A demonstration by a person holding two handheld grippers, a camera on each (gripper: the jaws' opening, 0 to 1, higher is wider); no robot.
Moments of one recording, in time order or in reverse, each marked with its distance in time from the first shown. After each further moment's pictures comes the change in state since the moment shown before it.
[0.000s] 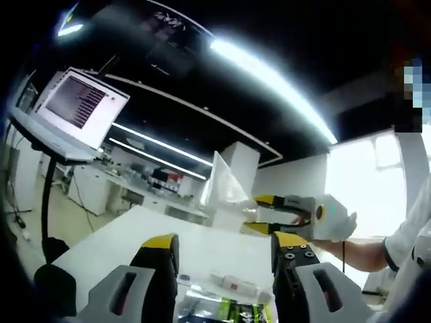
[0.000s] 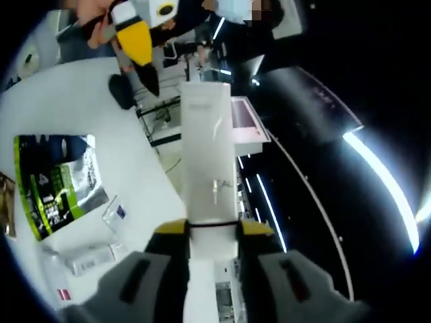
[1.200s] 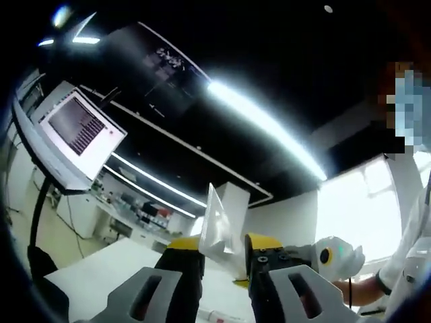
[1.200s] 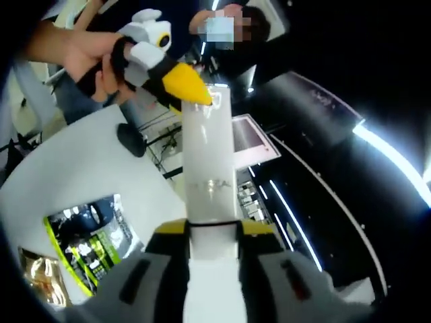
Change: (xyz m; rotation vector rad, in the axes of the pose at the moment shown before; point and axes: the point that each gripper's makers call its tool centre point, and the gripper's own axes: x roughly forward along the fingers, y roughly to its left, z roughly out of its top) left arm -0.018 -0.016 0.052 -0.027 -0.261 -0.073; right arm -0.016 0.032 0.065 0.190 -0.106 0.065
